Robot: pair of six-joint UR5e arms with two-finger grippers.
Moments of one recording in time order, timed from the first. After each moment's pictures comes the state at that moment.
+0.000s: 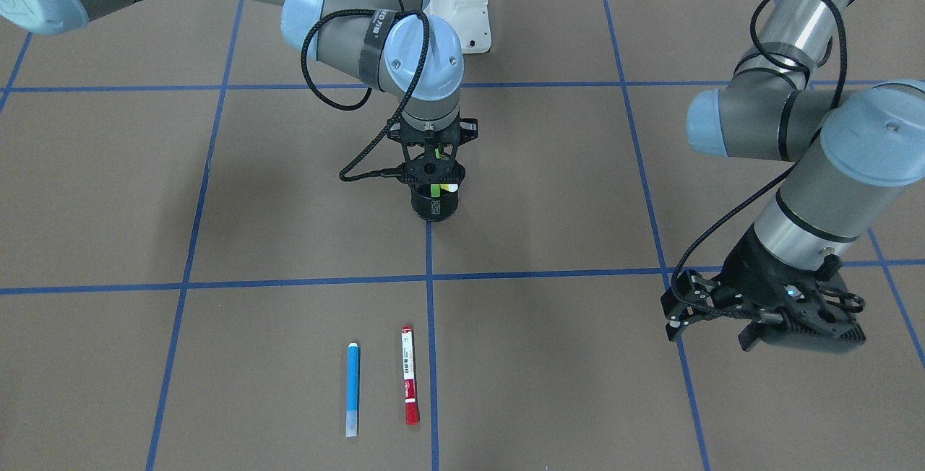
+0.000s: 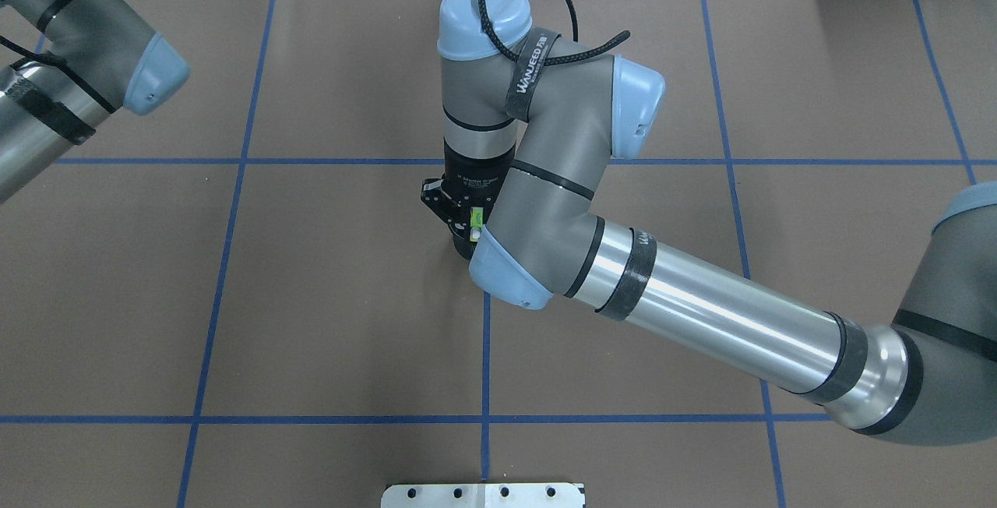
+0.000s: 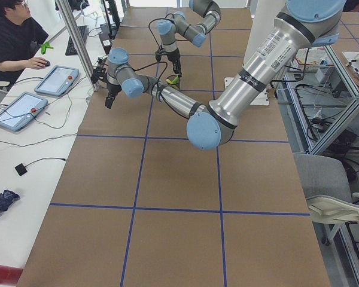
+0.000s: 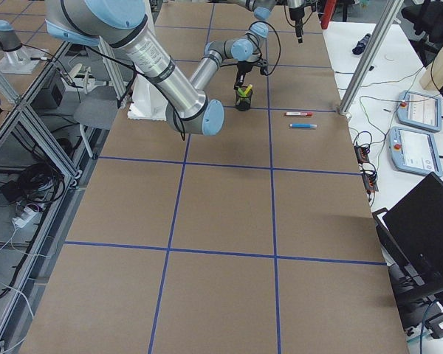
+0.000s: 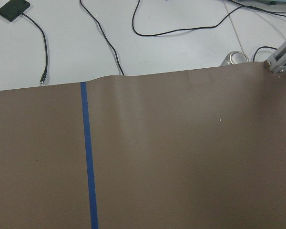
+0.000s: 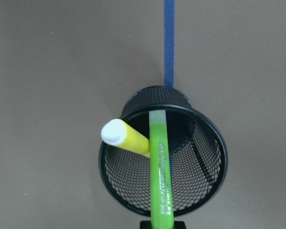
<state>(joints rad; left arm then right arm) -1.08 -2.26 -1.33 -2.01 -2.07 -0.75 0.62 -0.60 1.48 -1.83 2.24 1.12</state>
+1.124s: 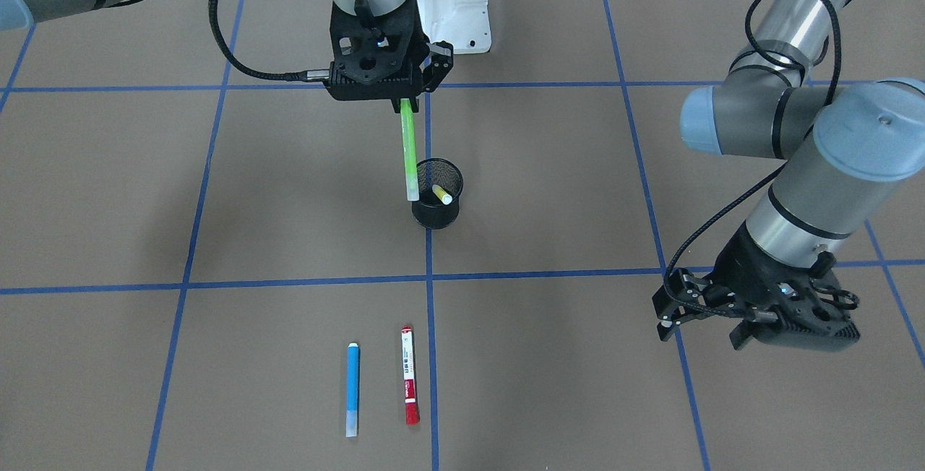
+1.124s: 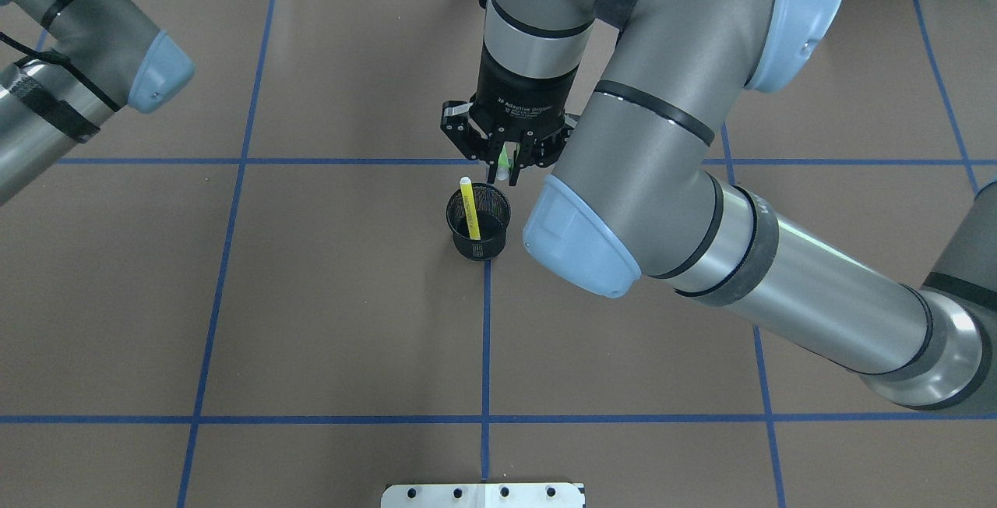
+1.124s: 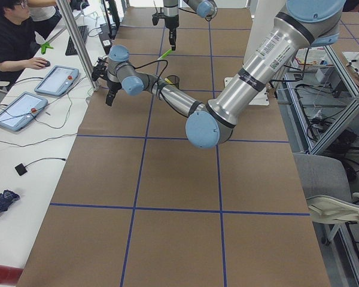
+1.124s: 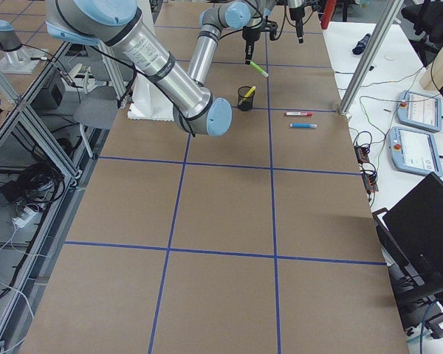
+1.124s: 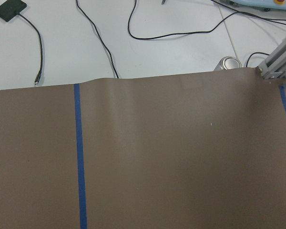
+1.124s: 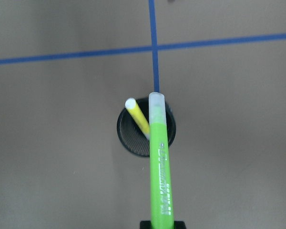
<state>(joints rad) -1.07 -2.27 -1.34 -2.01 -2.07 -0.79 0.72 -0.59 1.75 -1.97 2.08 1.11</state>
